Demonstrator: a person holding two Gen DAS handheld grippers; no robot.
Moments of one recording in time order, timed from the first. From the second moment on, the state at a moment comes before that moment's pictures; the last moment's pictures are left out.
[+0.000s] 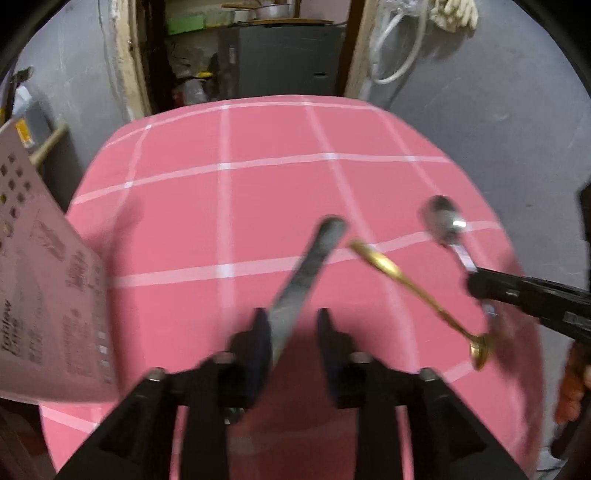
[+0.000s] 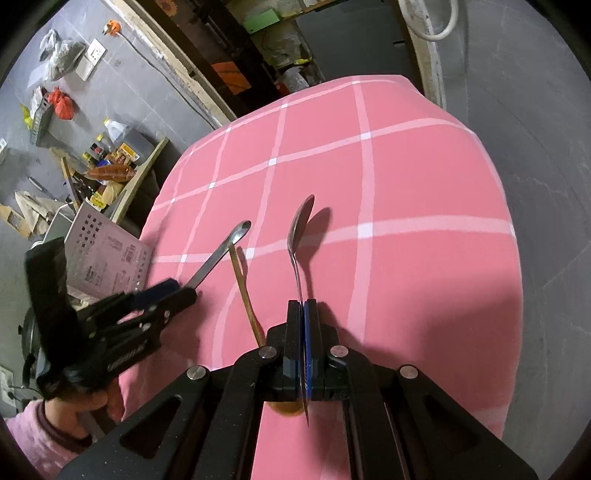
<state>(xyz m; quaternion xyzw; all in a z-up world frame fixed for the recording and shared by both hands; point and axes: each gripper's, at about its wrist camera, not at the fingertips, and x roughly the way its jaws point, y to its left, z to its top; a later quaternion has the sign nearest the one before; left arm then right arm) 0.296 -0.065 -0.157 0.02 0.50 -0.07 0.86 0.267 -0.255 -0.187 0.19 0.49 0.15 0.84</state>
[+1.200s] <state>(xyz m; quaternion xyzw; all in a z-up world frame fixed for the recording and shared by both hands) 0.336 -0.105 -0.161 -0.02 0.62 -0.22 0.75 0.274 -0.255 -0.189 0.18 0.52 0.20 0.81</state>
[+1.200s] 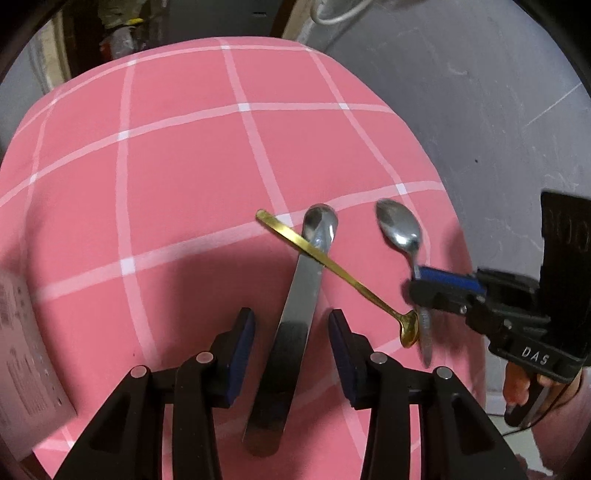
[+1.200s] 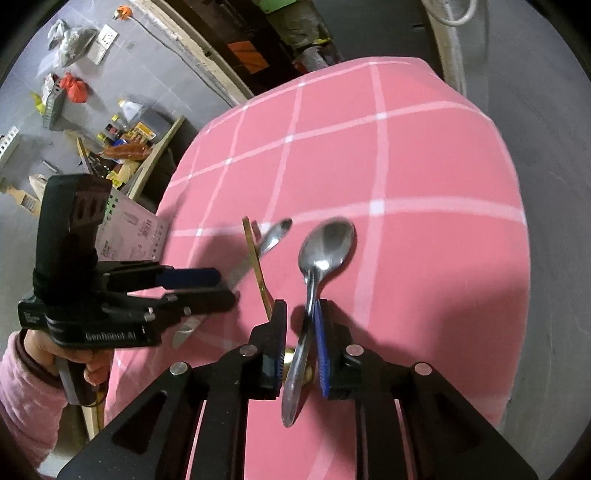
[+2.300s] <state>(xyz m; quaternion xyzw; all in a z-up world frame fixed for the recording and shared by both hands) 0.282 -0.070 -0.183 -0.21 0.63 -0.21 0.72 0.260 -0.226 -0.196 0.17 0.56 0.21 0.79</state>
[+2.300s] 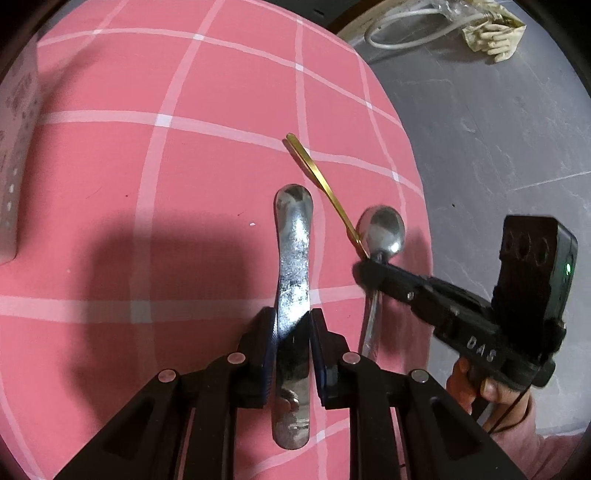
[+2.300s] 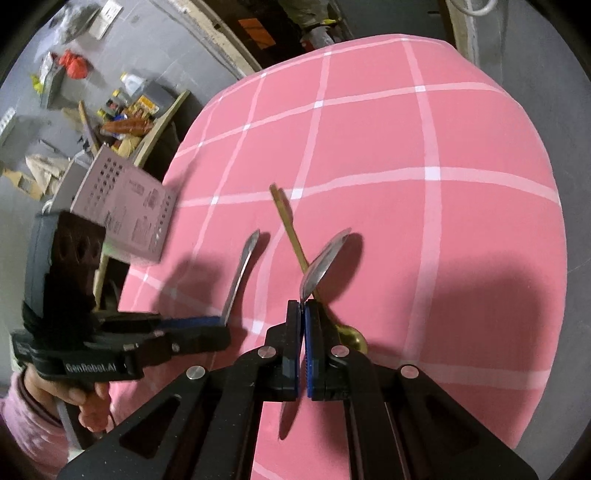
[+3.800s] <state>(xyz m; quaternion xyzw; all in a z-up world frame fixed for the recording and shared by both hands) 0.205 0.044 0.014 -0.15 0.28 -0.17 0.93 0.189 -0.151 0.033 0.08 0.12 0.22 0.97</state>
